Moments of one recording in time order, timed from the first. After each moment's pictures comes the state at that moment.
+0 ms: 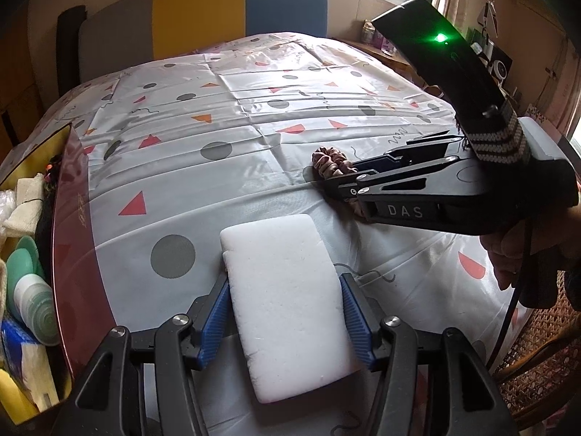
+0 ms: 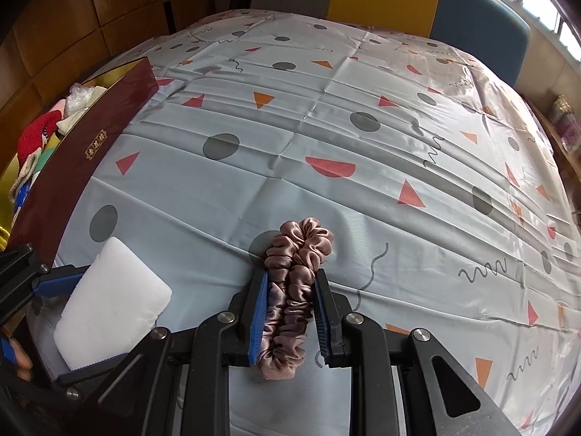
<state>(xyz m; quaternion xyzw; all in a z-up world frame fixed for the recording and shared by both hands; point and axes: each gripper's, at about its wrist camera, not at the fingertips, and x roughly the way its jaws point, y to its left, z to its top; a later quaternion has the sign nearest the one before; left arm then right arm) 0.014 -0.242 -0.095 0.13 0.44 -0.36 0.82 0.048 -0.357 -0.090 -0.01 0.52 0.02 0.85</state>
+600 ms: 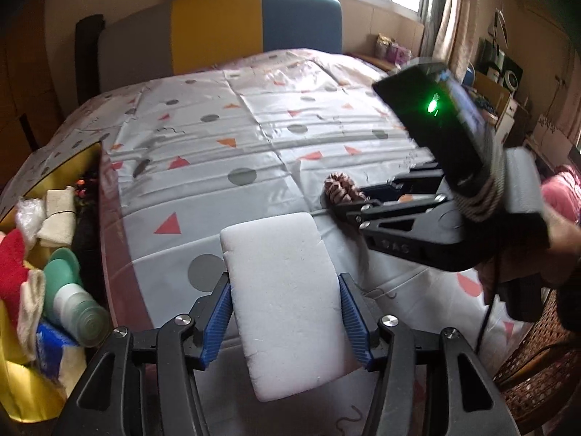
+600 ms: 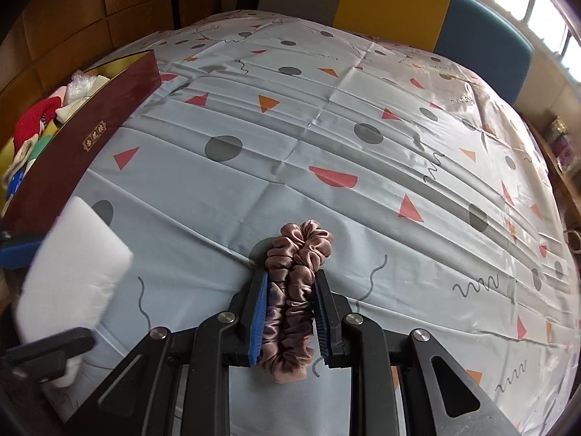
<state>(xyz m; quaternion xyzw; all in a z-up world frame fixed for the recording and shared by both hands) 0.010 -0.228 -0.063 0.12 0.41 -0.33 0.84 0.052 -0.350 -0.091 -0.05 0.51 0.02 0.86</state>
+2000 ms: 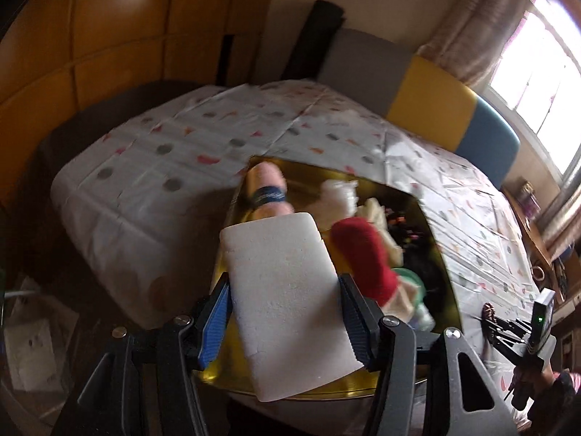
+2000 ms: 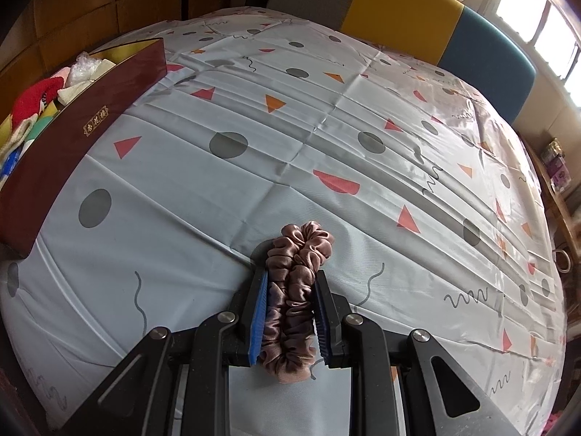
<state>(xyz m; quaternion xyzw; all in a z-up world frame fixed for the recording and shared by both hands) 0.075 0.082 -0.010 -0.11 0.43 -0.06 0.89 0.051 -0.340 -0.093 -0.09 0.51 0.01 0.86</state>
